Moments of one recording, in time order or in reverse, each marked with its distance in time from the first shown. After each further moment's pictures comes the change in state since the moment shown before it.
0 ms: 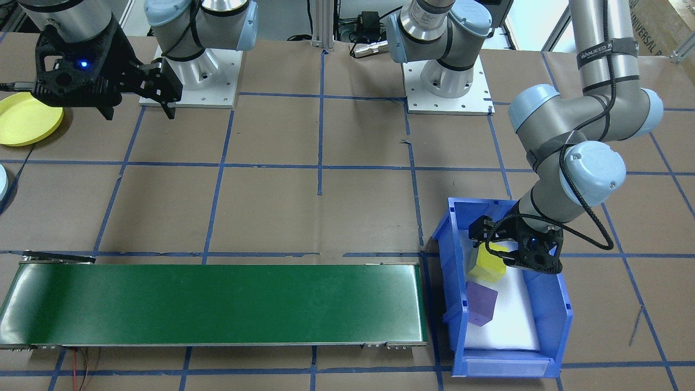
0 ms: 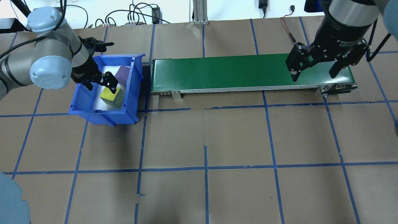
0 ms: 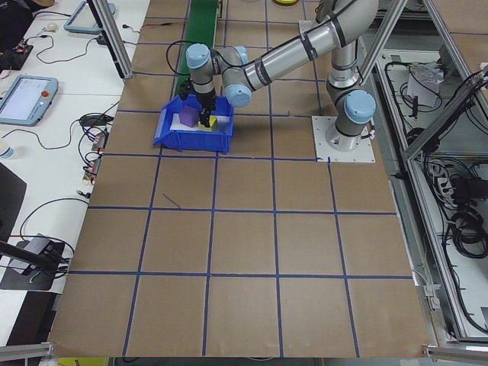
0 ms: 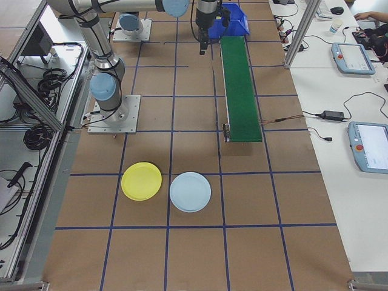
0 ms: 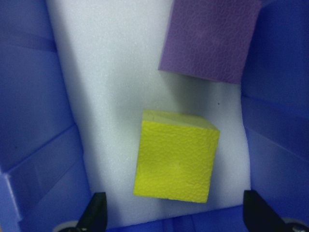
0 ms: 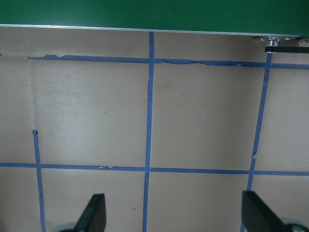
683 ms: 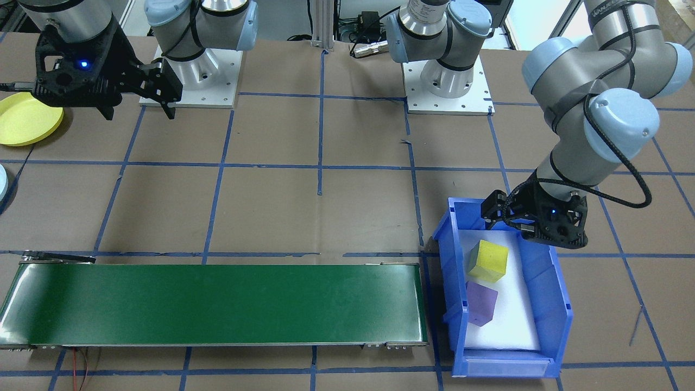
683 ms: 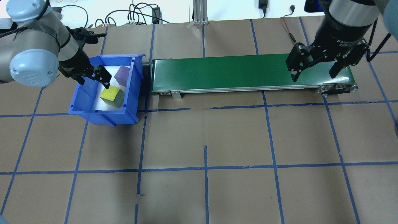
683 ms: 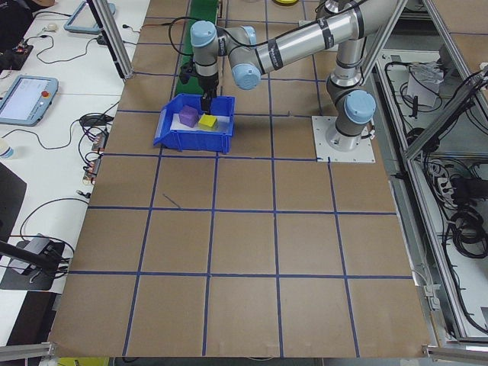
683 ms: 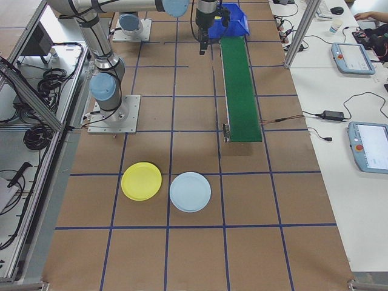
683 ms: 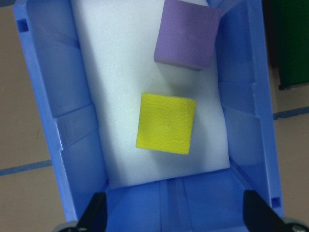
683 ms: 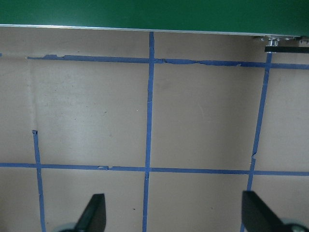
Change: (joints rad) left arm 0.000 0.108 0.050 -0.116 0.001 -0.004; right arm 0.000 0.000 0.000 0.000 0.000 0.000
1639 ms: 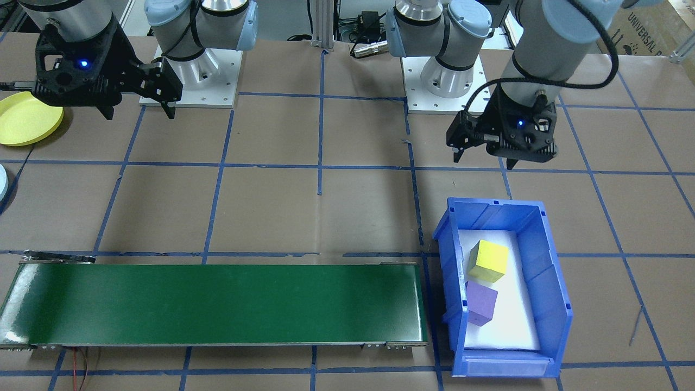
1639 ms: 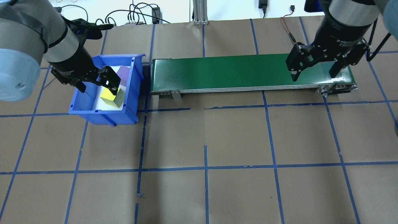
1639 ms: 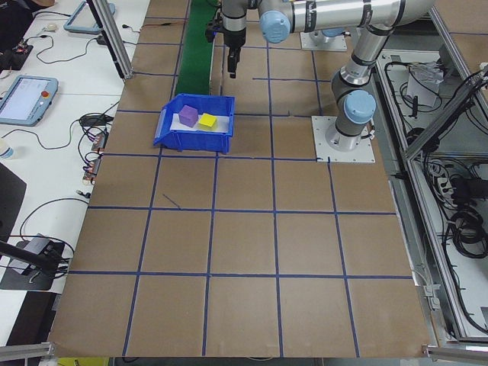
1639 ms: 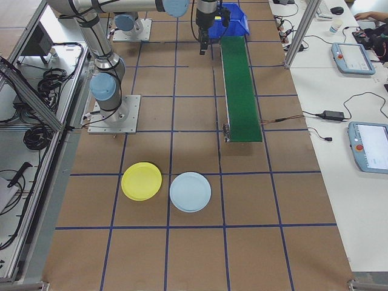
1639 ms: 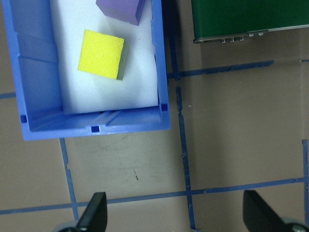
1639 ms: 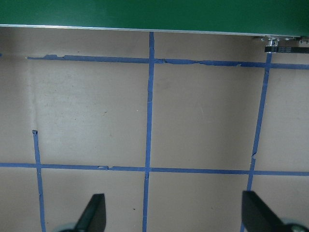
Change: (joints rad) left arm -0.112 0.219 0.002 -0.223 0.005 -0.140; right arm 0.000 0.000 0.000 0.000 0.000 0.000
